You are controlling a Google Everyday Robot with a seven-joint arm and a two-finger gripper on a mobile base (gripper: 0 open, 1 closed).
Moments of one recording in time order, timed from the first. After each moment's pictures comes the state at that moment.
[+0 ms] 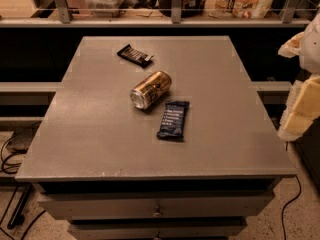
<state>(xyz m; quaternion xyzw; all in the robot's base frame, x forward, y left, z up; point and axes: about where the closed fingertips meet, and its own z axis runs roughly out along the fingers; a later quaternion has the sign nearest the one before) 0.438 -0.217 0.976 -0.60 0.78 -0.03 0.16</state>
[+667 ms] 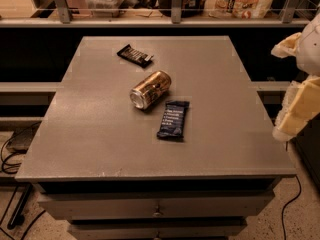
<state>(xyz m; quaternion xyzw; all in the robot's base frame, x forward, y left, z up) 0.440 -0.204 0.974 -0.62 0.76 -0.01 0.19</state>
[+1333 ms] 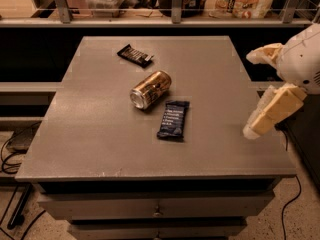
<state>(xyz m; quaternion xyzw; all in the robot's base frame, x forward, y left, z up) 0.457 -0.163 0.957 -0.61 0.72 0.11 0.30</state>
